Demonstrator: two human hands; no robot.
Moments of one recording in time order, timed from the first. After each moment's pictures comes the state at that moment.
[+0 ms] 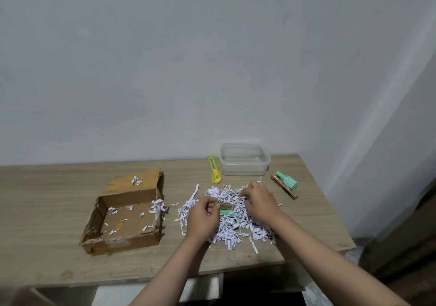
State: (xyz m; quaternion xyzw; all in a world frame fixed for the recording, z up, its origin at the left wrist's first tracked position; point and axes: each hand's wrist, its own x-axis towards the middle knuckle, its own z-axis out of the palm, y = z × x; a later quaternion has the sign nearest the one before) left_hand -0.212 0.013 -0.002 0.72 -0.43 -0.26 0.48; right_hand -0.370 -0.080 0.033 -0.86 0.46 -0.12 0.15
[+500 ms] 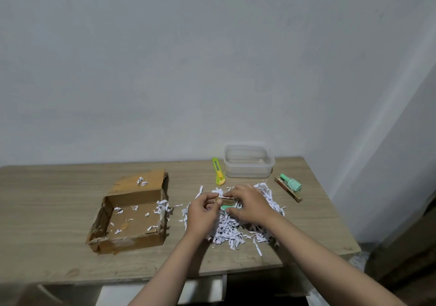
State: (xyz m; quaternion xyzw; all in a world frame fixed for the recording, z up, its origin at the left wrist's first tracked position) left_hand -0.208 0.016 0.021 0.66 -0.38 -0.31 0.57; right_hand -0.346 -0.072 0.040 -0.90 0.37 -0.13 0.21
